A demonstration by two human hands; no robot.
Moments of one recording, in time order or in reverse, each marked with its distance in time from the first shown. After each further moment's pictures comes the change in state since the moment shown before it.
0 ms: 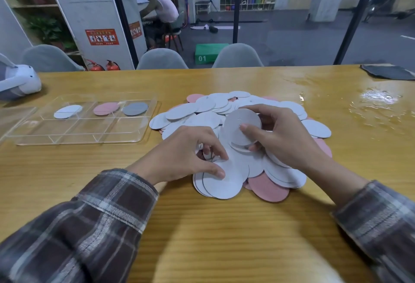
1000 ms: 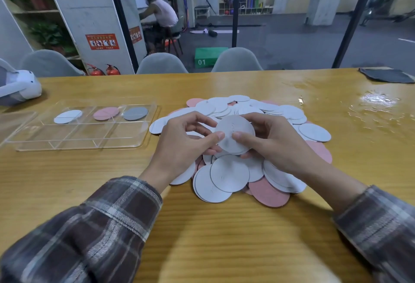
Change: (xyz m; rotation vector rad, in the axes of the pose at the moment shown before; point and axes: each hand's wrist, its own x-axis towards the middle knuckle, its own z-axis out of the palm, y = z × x) left_hand 0.012 0.006 0.012 -0.480 0.444 -0.179; right_hand -0.001 -0.001 0.006 0.205 -0.135 0.033
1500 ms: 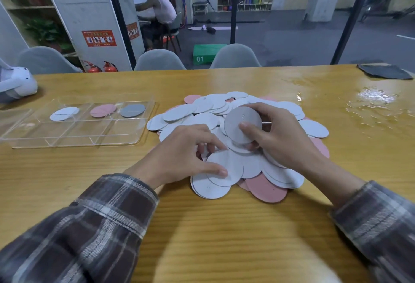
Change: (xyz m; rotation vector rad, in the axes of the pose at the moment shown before) left_hand -0.002 -0.006 -0.013 0.564 -0.335 0.229; right_hand 0.000 0.000 -0.005 -0.239 0.156 -0.042
